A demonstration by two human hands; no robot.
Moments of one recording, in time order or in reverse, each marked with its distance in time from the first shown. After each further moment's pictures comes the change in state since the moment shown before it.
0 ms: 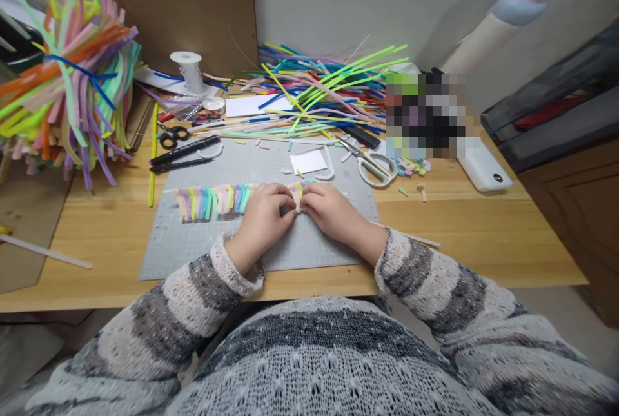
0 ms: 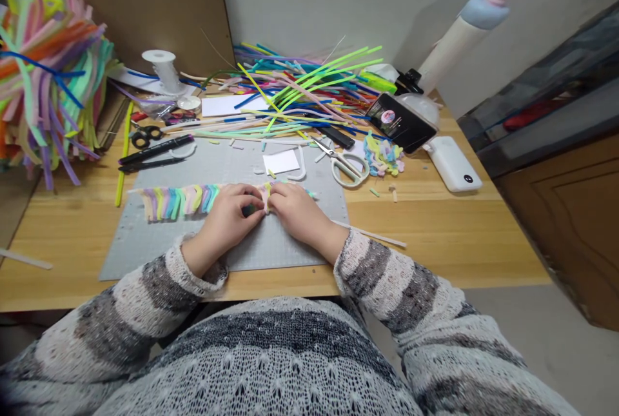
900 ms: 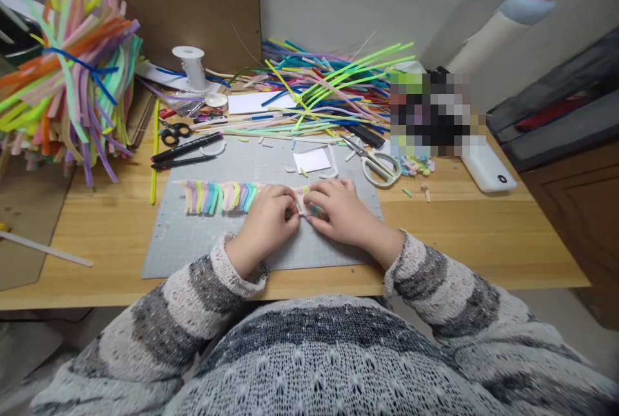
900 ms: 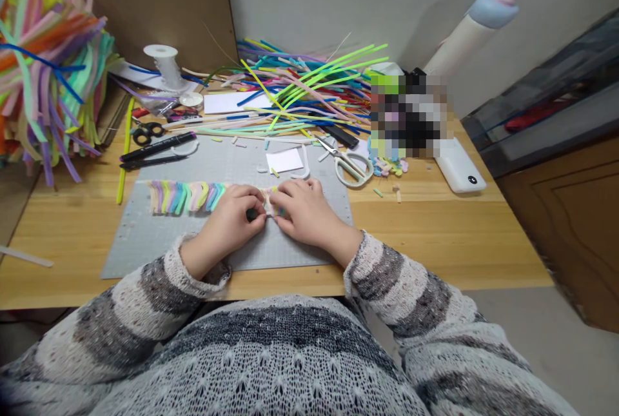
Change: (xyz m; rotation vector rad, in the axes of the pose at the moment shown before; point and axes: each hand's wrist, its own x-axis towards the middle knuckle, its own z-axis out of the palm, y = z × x) left_hand -0.004 0.004 -0.003 0.025 -0.015 0.058; right_hand -0.010 -0.010 -0.019 -0.136 -0.120 0.075
